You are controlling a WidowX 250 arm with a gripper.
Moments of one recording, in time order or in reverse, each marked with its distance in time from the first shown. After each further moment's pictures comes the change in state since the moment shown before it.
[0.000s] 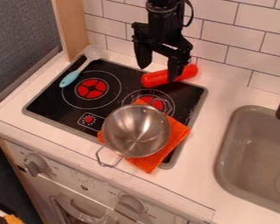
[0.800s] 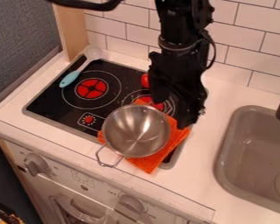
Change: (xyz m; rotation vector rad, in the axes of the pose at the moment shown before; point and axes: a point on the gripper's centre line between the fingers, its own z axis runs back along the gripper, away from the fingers) arm -0.068 -0.084 0.021 -0.061 -0.010 -0.368
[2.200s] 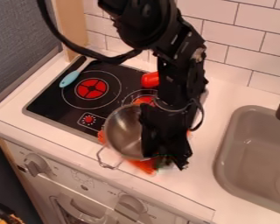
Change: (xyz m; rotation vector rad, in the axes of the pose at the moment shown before) arm -0.038 -0.011 -0.066 0.017 0.199 0.038
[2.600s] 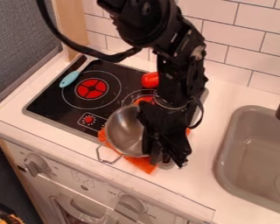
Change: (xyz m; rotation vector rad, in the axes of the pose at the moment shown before) arm 0.001 0.001 0.003 0.005 -0.004 0.004
